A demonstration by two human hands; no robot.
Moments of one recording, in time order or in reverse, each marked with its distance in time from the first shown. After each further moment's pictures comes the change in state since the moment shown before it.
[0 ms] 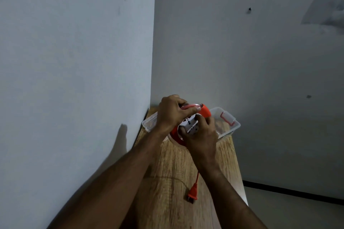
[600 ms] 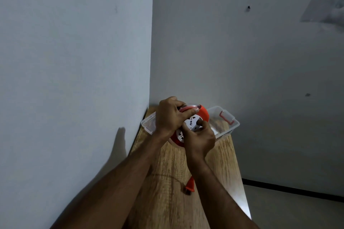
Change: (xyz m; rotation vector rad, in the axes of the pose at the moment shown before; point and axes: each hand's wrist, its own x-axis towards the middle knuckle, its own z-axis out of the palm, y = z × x) left_hand -0.013 0.001 0.003 0.042 0.090 0.021; right_hand -0.004 -0.017 0.019 0.308 0.230 0.489
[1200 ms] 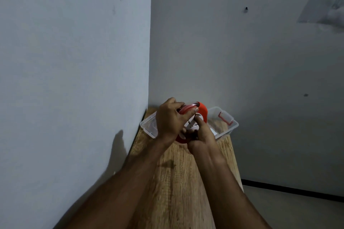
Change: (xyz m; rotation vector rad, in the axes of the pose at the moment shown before) left_hand -0.008 0.005 0.010 0.012 0.142 0.030; right_hand 0.035 -0.032 -0.012 0.912 -0.233 1.009
